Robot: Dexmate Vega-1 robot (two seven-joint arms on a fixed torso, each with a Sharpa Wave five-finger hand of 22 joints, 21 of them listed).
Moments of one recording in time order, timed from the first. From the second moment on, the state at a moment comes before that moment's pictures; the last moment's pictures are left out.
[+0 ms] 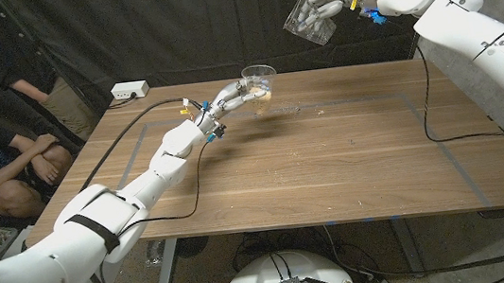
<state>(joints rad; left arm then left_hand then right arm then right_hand) 0.38 0.31 0.65 -0.64 -0.32 -0.88 -0.43 0.84 0.12 -0.14 -0.05 0.24 0.31 -0.08 0.65 0.42 0.46 -0.17 0.62 0.65 0.62 -0.06 0.20 0.49 0.47 -0.04 0.41 0.20 -0.24 -0.83 -0.57 -1.70 -0.15 -0.19 0.46 0.84 0.07 0.22 -0.18 0.18 0.46 -0.12 0.58 0.46 0.57 -0.14 0.66 0.81 0.79 -0.09 0.30 0.83 0.43 -0.05 0.51 0.21</state>
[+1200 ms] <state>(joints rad) 0.49 0.43 0.59 -0.95 -0.34 -0.73 -0.37 0.84 0.12 -0.14 -0.05 0.24 0.31 -0.08 0.66 0.42 0.45 -0.17 0.62 0.65 0.62 -0.06 0.20 0.49 0.47 -0.04 0.42 0.20 -0.49 -0.85 -0.44 -1.71 0.08 -0.18 0.08 0.84 0.07 0.23 -0.18 0.18 0.46 -0.12 0.58 0.46 0.57 -0.13 0.66 0.81 0.79 -0.09 0.30 0.84 0.43 -0.05 0.51 0.21</state>
